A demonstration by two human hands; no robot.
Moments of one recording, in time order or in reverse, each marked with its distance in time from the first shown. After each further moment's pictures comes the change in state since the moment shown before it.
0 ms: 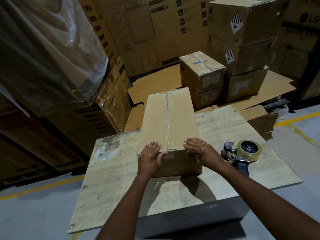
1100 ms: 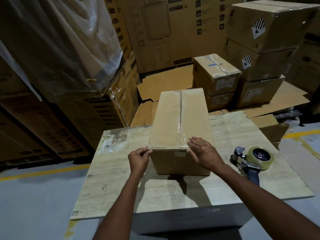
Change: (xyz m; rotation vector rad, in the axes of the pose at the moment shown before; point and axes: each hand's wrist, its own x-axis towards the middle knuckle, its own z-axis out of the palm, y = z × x) left_hand -0.026 -0.037 -0.050 -0.613 0.150 -0.771; right_hand 0.028 -0.029 0.031 -0.196 -0.111 0.125
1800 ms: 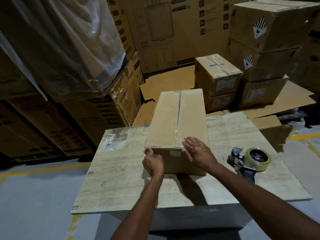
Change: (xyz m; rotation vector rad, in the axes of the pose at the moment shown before) left_hand -0.058 0.049 0.072 0.074 0.233 -0.247; right_hand -0.002 -0.001 -0.002 0.013 0.006 -0.010
